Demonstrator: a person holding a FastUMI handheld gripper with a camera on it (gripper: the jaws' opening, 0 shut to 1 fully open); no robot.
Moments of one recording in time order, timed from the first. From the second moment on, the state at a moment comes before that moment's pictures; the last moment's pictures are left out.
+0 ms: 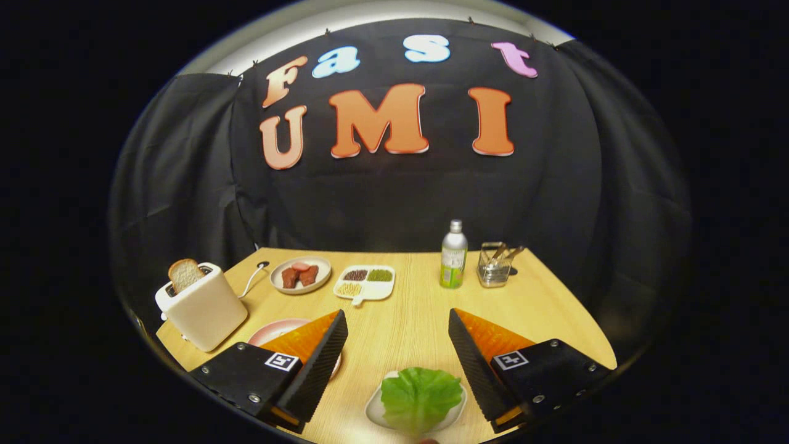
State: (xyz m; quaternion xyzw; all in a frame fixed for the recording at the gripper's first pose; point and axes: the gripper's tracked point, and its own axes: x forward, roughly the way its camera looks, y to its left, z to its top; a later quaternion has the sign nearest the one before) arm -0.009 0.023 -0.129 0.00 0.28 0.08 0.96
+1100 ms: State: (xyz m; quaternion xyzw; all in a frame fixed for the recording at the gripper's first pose) arm -0.074 0.004 -0.289 -0.07 0.58 0.11 0.80
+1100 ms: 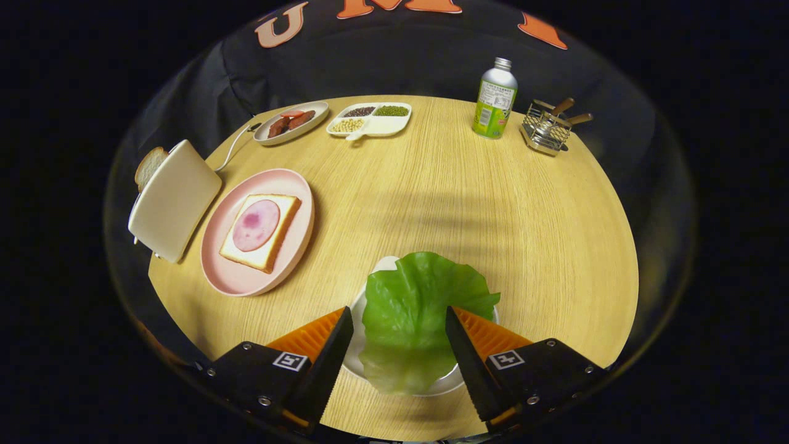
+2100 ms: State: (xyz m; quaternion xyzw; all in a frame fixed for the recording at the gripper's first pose) arm -0.069 -0.003 -0.305 -0.07 0.57 0.09 0.82
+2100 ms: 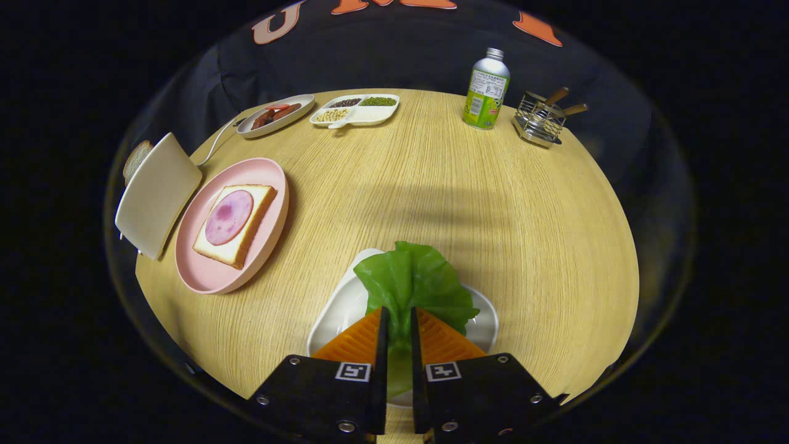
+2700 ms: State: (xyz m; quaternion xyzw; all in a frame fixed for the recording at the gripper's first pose) arm -0.066 0.006 -0.286 -0.03 0.56 0.10 0.83
